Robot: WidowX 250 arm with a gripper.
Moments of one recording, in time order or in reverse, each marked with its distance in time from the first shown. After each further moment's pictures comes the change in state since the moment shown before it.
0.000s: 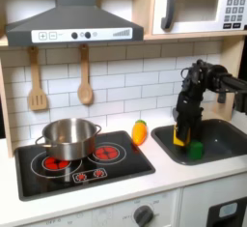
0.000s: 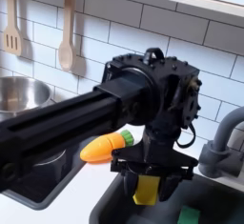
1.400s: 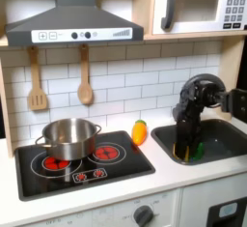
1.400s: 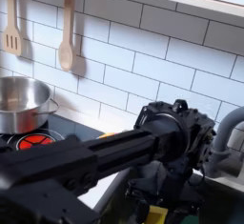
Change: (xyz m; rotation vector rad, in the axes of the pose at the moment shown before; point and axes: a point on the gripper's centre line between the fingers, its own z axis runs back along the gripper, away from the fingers) arm 0.003 -0.019 -0.064 0.087 0.057 -0.092
